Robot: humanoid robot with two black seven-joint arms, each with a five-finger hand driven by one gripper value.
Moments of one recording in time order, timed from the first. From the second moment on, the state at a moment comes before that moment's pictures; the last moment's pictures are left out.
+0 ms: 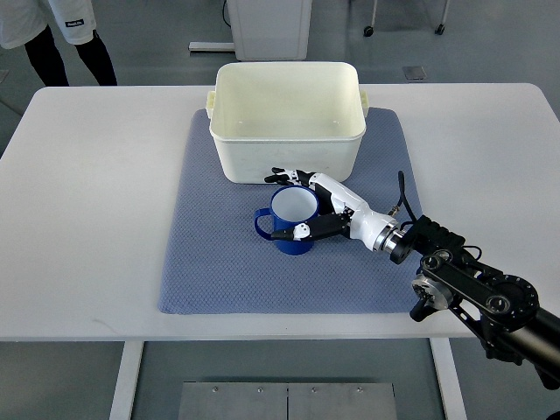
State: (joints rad) left arm -0.04 0.00 -0.10 -0.29 0.04 0.12 -0.11; right arm 0.63 -0.12 0.59 0.99 -0.90 0.17 0.34
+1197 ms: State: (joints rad) left arm -0.04 0.00 -0.10 -0.29 0.04 0.12 -0.11; right arm 0.62 -0.11 0.54 0.97 -0.89 0.15 0.42
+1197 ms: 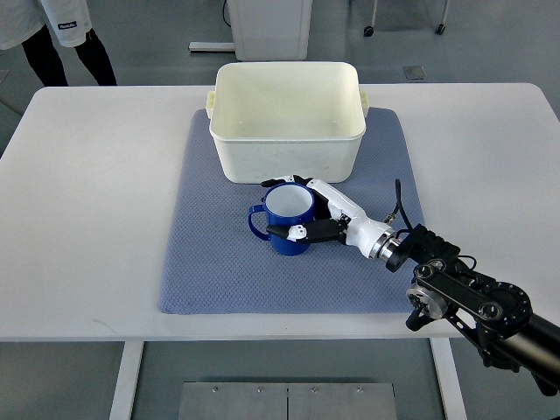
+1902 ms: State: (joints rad) left arm -0.04 0.00 -0.10 -0.29 0.04 0.12 -0.11; right arm 0.70 -0.35 0.61 1.23 -0.86 0.16 0.40
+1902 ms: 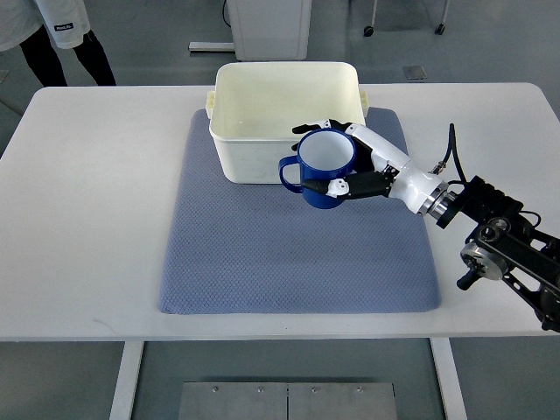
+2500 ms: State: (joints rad) left arm -0.04 0.00 -0.10 -0.29 0.04 0.12 -0.11; right arm 0.90 -0.27 0.68 1.13 -0.85 0.16 0.25
